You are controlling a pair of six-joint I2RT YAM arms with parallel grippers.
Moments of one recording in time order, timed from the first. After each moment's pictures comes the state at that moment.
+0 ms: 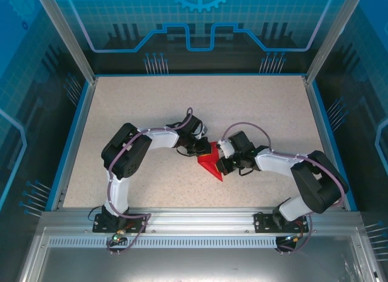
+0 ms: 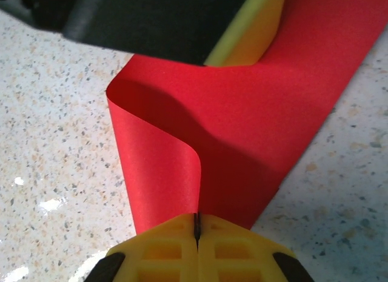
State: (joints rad) left arm -0.60 2.02 1.18 -0.21 0.53 -0.73; right arm 0.55 1.51 0.63 -0.19 -0.39 0.15
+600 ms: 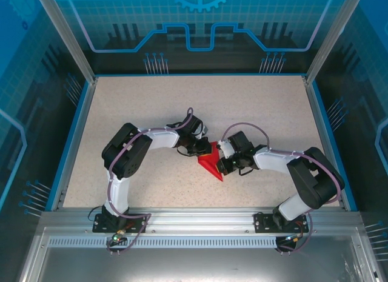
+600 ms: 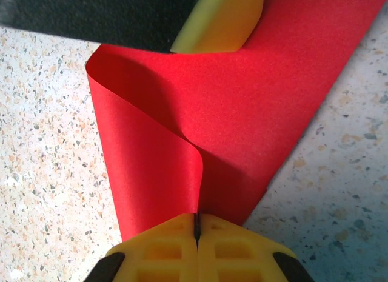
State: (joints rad) left arm -0.60 2.03 1.18 -0.21 0.53 -0.73; right arm 0.54 1.55 0.64 -0.20 -0.38 0.15
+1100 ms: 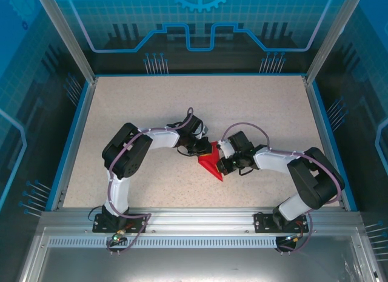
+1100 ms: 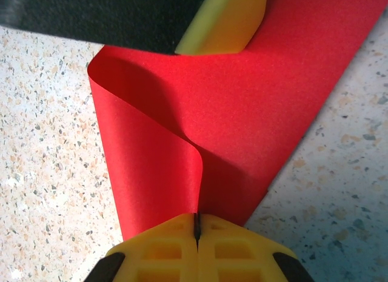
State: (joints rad) left arm -0.60 2.03 1.19 -0.22 0.53 -0.73; right arm 0.54 1.54 0.64 -0.20 -0.38 0.15
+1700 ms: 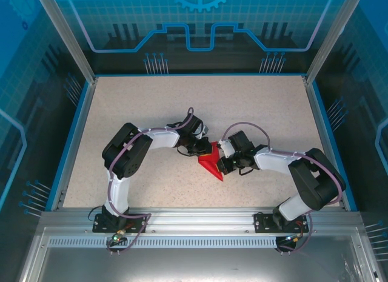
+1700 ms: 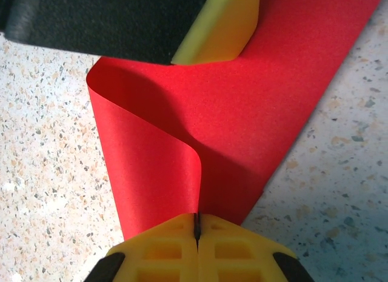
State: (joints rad) left arm -0.60 2.03 1.19 -0.22 0.53 -0.72; right arm 0.54 1.53 0.64 -0.20 -0.37 0.16
